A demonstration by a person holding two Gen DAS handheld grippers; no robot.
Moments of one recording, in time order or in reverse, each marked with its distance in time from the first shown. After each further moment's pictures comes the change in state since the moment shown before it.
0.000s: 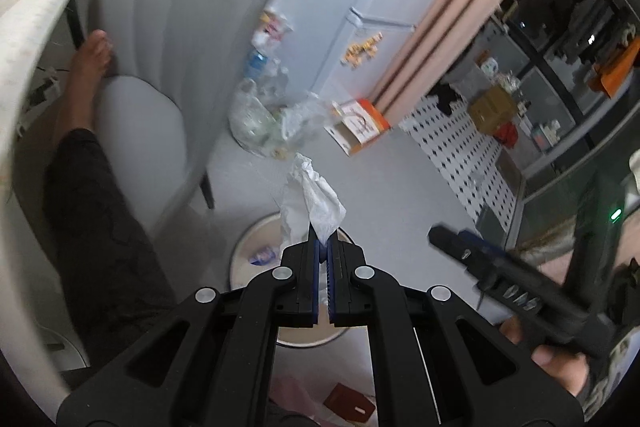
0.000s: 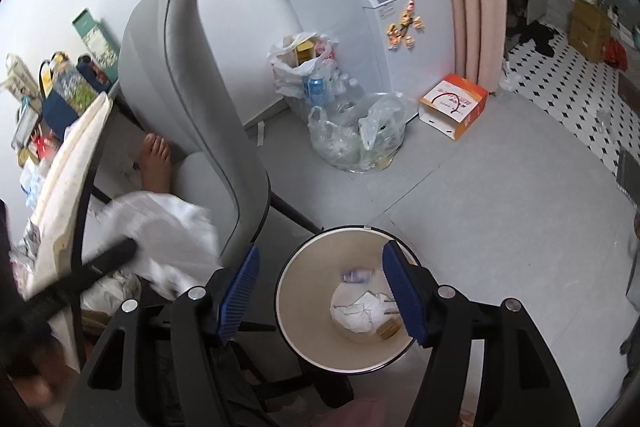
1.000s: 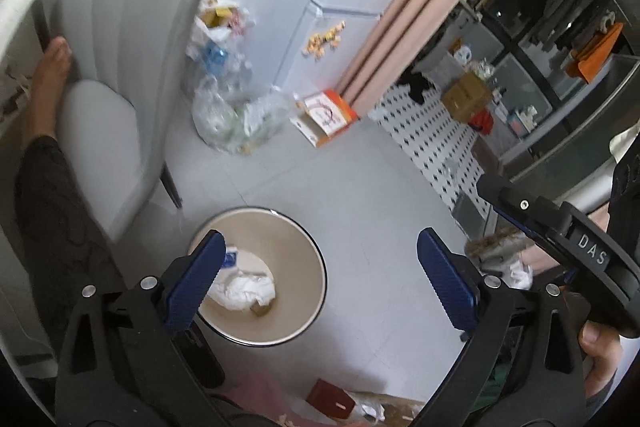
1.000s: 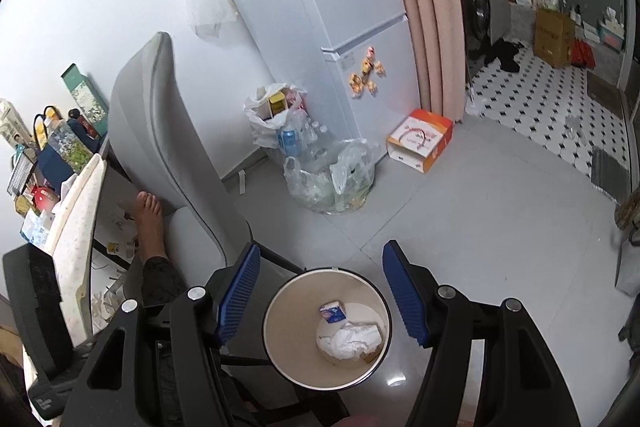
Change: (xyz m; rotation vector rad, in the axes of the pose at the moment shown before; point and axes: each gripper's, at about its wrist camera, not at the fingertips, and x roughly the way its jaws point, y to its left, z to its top) left arm -0.001 -0.037 -0.004 0.036 -0.010 -0.084; right arm -0.078 -0.014 0.027 0.023 -0.170 -0.065
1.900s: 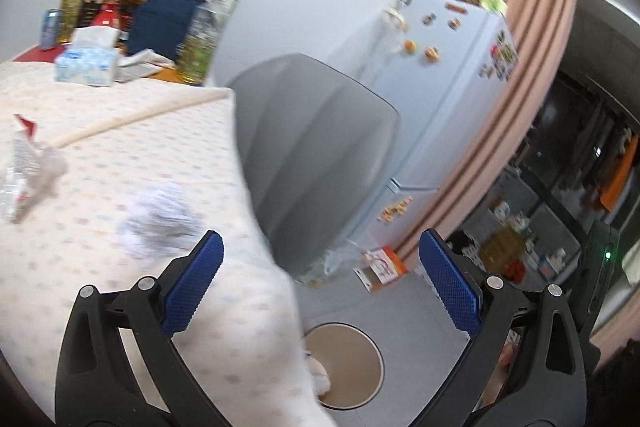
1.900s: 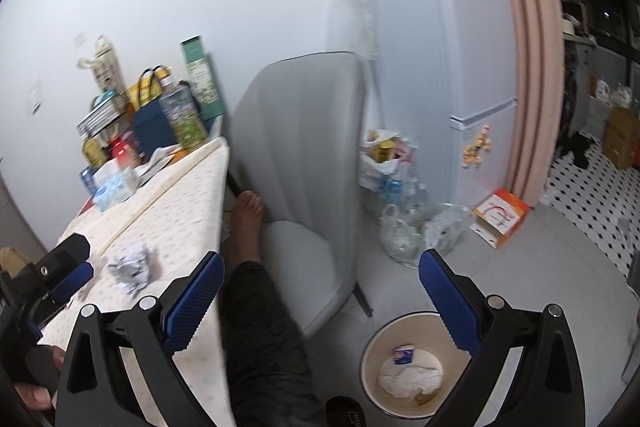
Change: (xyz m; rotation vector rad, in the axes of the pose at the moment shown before) left arm -0.260 0.126 -0.026 -0.196 -0.568 0.180; right arm -0.057 0.212 -0.038 -0.292 -0.137 0.212
